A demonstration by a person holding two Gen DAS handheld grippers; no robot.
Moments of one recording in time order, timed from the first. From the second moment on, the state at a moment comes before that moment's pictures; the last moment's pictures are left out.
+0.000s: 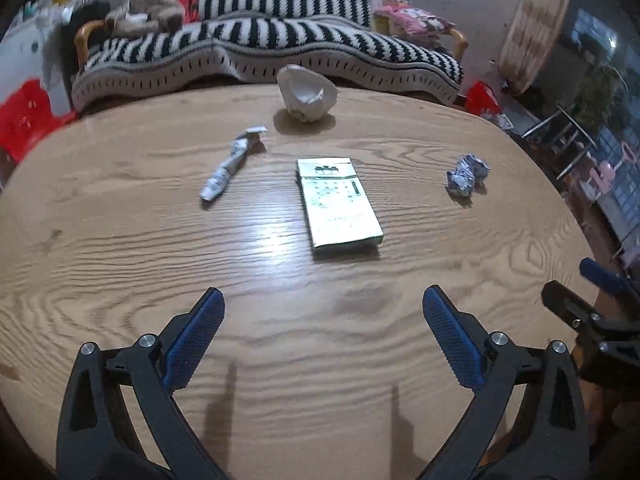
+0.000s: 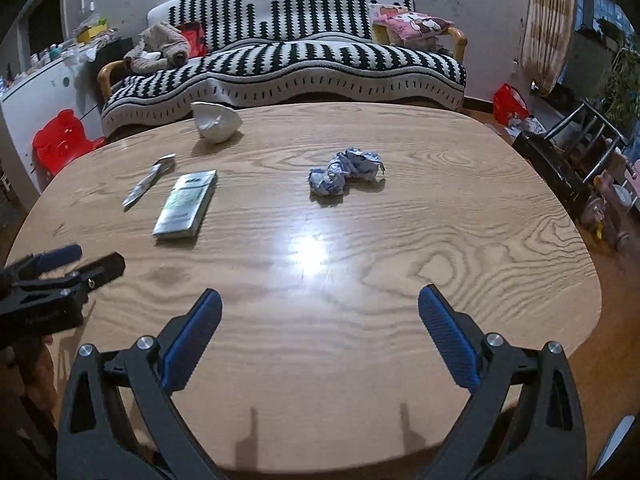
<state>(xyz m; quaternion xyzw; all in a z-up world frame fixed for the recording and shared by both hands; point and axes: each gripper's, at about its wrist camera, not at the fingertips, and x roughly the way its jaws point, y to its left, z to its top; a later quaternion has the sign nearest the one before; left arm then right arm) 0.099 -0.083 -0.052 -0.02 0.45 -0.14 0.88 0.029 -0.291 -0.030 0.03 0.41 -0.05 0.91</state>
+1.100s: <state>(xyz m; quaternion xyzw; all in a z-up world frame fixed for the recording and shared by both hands) 0.154 -0.141 -0.086 0.04 0.45 -0.09 0.89 0.166 -0.346 -0.073 0.06 0.43 -0.04 0.90</state>
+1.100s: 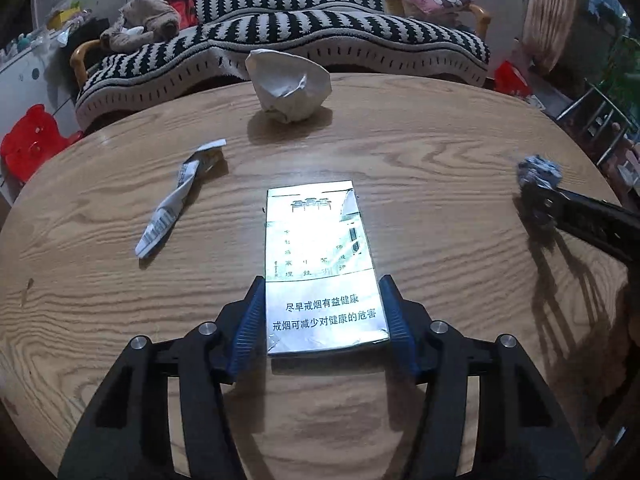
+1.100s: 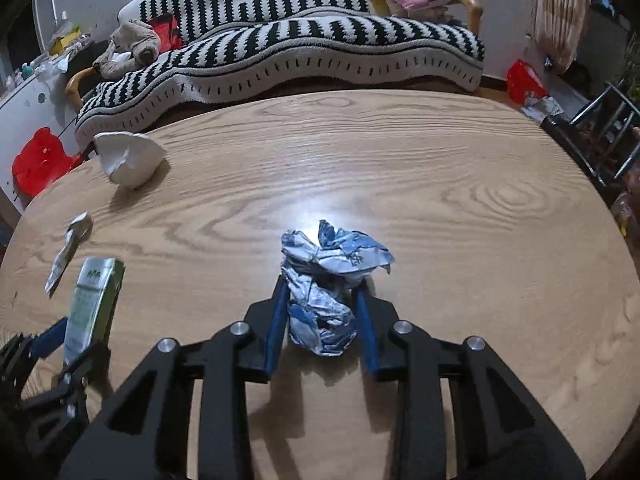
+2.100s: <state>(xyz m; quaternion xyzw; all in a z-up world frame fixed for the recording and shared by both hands) 0.033 -0.116 -0.020 0.05 0.41 -0.14 0.90 -0.080 -0.313 0.001 0.08 0.37 -0.04 0.93</state>
